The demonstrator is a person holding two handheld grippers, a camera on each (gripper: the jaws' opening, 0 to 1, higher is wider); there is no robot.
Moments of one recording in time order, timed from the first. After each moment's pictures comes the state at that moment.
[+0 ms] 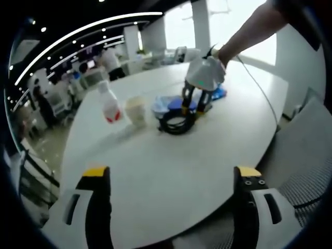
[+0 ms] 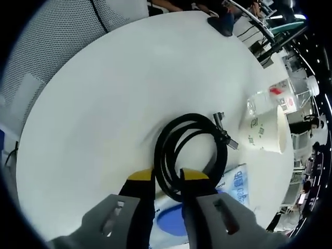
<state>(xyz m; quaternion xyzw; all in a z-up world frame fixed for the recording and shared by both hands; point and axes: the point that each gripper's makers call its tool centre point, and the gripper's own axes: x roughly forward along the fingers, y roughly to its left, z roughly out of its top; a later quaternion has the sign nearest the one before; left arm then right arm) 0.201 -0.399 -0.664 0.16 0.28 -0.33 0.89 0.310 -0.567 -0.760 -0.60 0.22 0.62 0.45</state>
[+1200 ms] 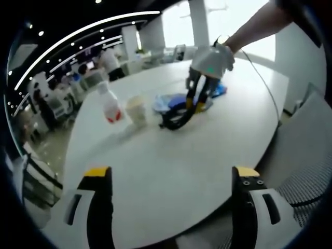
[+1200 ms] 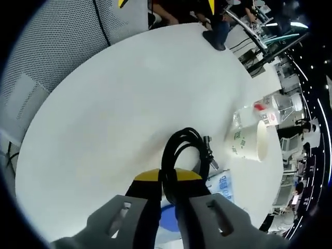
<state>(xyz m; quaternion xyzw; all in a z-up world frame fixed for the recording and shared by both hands) 0.202 -0.398 -0.664 0.17 0.28 -0.33 0.88 0.302 -0.560 -0.731 -0.60 0.18 0.61 0.48</state>
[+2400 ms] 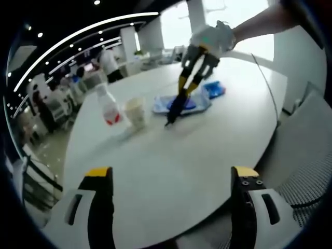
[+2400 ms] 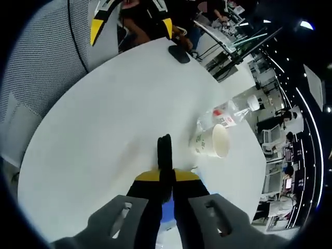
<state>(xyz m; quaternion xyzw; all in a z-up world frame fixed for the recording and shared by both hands) 0.200 -0.401 -0.663 0.17 0.27 -0.34 0.88 0.319 -0.557 -0.670 -0.57 0.14 0.57 0.58</state>
